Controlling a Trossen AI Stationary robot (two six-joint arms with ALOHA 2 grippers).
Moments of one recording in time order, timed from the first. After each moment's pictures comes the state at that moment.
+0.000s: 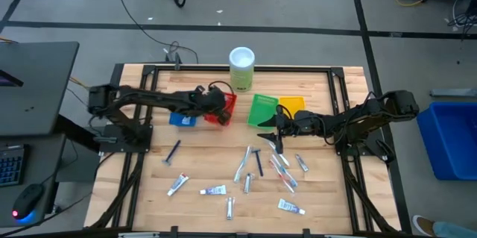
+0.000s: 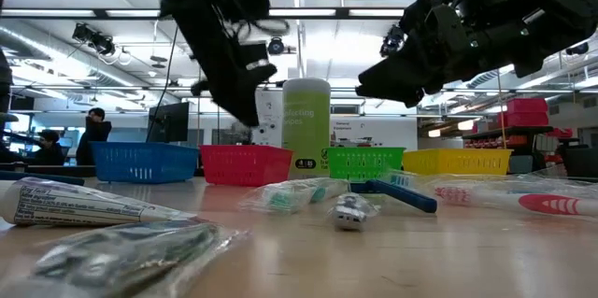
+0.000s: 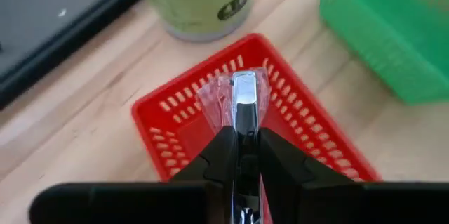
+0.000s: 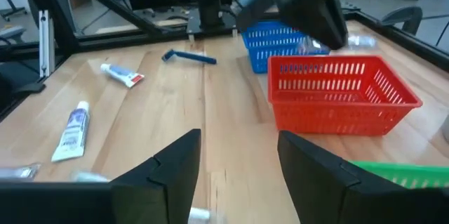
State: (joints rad) left arm 0.18 1.60 0.97 -0.31 -0.46 -0.44; right arm 0.01 1.44 0.40 0.77 0.03 0.11
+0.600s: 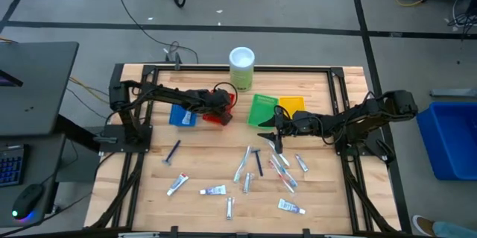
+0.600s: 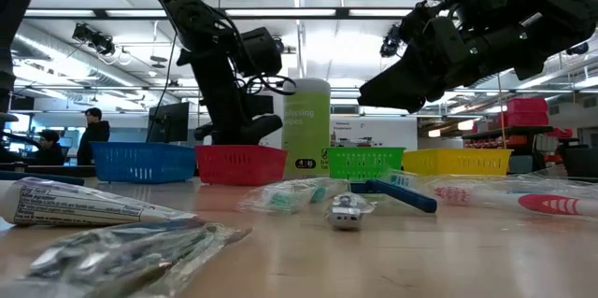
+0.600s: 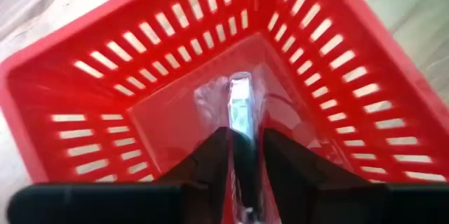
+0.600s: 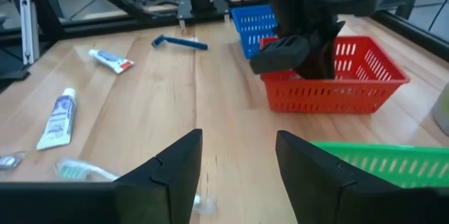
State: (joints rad) left arm 0.28 1.80 0.97 -0.25 -0.29 -0.45; right arm 0.00 1.45 0.40 0.74 0.05 0.11
